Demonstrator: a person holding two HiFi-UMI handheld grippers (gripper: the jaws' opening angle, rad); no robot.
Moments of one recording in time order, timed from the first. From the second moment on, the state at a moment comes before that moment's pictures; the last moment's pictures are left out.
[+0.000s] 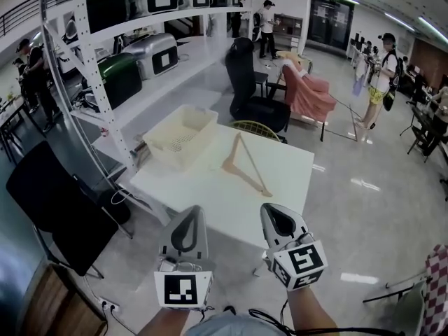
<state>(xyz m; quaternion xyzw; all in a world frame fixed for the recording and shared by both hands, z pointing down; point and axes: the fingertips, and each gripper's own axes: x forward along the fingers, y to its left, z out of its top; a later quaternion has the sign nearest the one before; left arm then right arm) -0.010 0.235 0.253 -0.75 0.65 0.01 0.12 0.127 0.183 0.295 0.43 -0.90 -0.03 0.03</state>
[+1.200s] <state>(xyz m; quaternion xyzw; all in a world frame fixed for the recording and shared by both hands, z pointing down) -0.023 0.003 0.286 -0.75 0.65 -0.05 0.08 0.106 -0.054 0.347 0.41 -0.91 0.03 0.06</state>
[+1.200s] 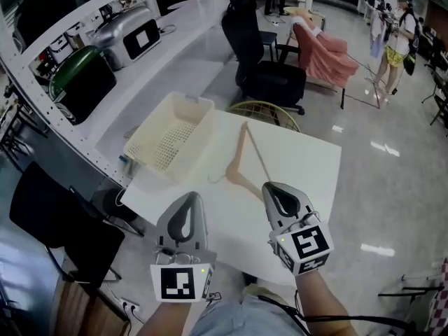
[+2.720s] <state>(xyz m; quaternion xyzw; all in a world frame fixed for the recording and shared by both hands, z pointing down) -0.064 -0.183 0.446 -0.79 0.60 -0.09 -0.09 0.038 -0.173 0.583 0.33 -0.88 0.13 0.32</state>
